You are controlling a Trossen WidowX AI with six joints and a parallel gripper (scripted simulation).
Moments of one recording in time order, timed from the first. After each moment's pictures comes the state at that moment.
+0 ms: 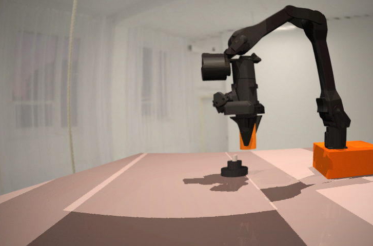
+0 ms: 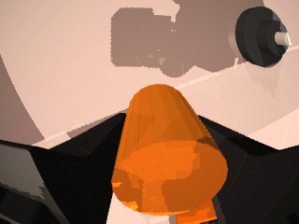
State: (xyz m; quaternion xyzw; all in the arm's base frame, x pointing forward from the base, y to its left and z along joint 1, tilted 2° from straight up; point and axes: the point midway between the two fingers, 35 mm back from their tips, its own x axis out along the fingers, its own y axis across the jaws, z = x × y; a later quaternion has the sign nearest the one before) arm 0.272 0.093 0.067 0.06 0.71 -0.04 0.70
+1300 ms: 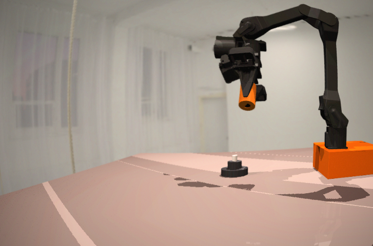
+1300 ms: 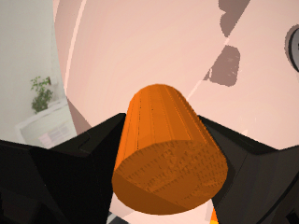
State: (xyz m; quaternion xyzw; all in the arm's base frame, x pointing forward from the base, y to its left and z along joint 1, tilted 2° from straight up) arm 0.267 0.086 0.161 0.27 0.66 0.16 0.68
